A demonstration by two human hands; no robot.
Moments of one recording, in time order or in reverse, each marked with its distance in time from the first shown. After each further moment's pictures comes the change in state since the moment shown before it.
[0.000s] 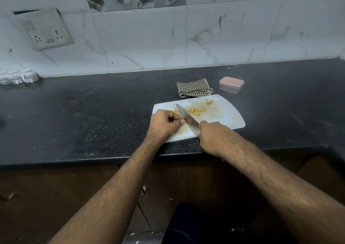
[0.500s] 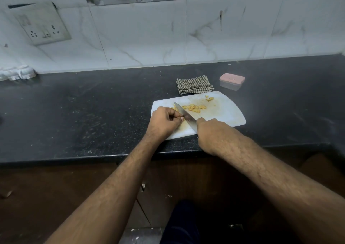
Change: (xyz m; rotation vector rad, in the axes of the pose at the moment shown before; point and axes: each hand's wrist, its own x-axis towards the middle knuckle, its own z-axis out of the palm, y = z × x) left_hand 0.002 -0.001 0.001 0.027 -0.039 0.005; right_hand 0.000 -0.009 -0.001 -0.085 -0.025 0.028
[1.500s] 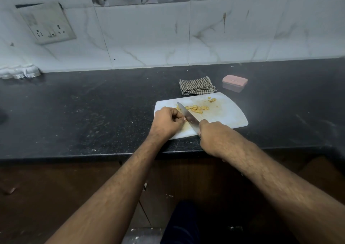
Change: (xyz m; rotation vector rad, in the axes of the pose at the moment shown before) left_hand -0.003 0.004 0.000 0.092 0.038 0.015; right_hand -0.005 0.001 0.003 0.049 0.016 -0.026
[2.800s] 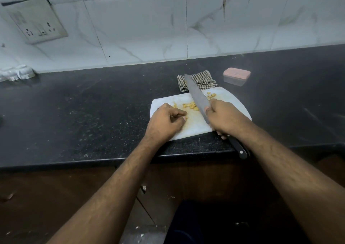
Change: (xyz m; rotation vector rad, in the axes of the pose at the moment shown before) left_hand 0.003 -0.003 0.002 0.063 -0.041 0.093; right_hand 0.069 0.050 0.001 0.442 0.191 -0.064
